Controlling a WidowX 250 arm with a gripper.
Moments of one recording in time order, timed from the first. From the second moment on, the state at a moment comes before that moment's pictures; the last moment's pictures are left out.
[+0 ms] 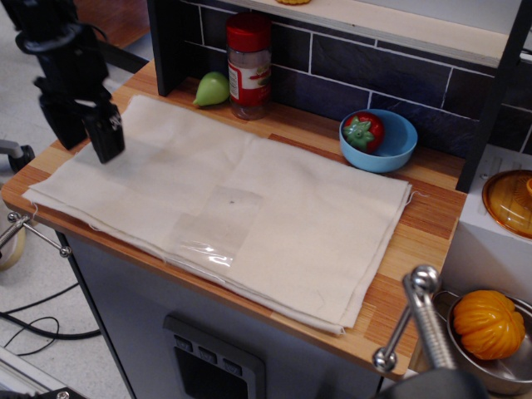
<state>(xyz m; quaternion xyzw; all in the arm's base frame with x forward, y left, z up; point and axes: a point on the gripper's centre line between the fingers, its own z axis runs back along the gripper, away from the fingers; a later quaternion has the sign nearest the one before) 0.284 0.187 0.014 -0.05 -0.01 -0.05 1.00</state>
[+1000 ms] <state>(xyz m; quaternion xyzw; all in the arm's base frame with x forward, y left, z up) 0.295 0.208 -0.009 0.02 -0.05 -0.06 1.00</state>
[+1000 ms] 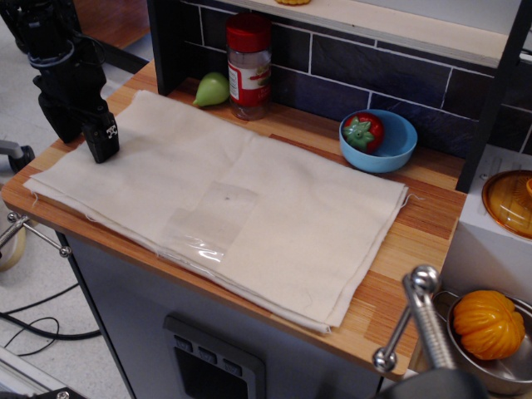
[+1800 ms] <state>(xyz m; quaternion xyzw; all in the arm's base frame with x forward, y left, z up) 0.298 0.197 -0.007 -0.01 -0.05 -0.06 1.00</state>
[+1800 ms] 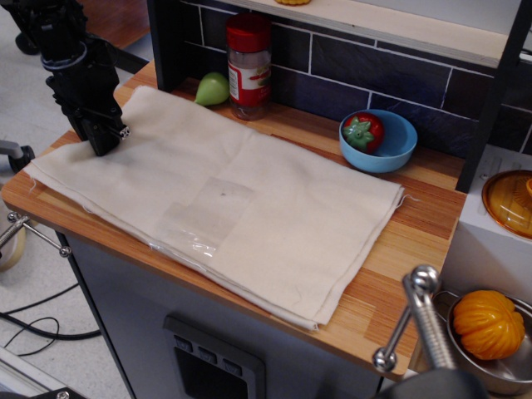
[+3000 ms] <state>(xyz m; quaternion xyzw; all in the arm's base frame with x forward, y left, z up) 0.299 0.035 0.076 -0.16 -0.05 -0.06 0.98</state>
